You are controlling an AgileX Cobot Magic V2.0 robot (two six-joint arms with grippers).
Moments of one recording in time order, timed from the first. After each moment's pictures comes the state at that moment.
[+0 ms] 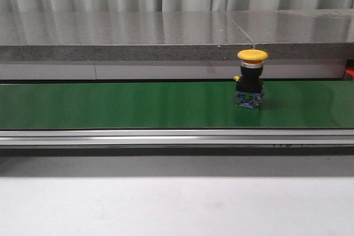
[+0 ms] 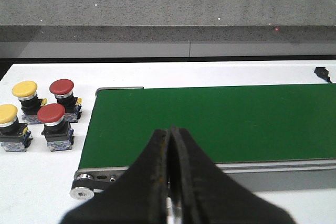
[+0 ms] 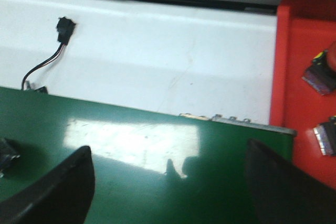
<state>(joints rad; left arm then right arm) -0.04 0.27 -0.47 -0.08 0.57 0.04 -0.29 1.46 -1.23 0.53 0.84 -0.61</state>
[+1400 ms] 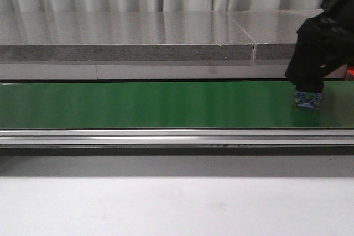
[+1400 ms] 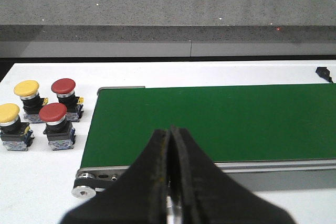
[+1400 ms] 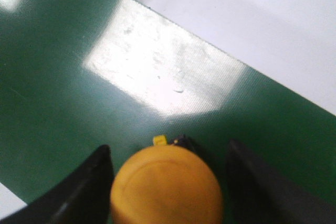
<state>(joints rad) -0.04 0.27 -0.47 -0.08 0.57 0.04 0.06 1.60 -1.08 0.53 0.67 -0.76</state>
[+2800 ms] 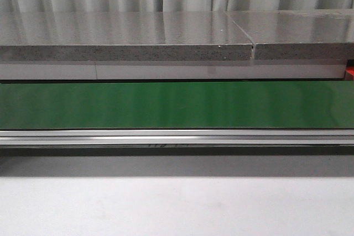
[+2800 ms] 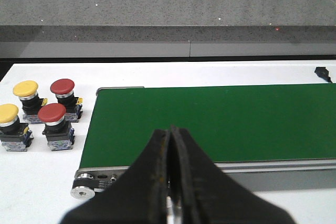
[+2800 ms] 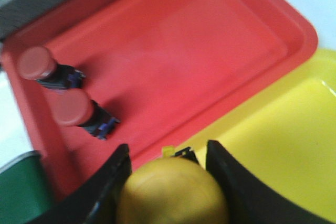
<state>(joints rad) -0.04 0.27 -0.47 -0.08 0.57 0.04 -0.78 1.50 -1.08 0.52 0.52 -0.41</state>
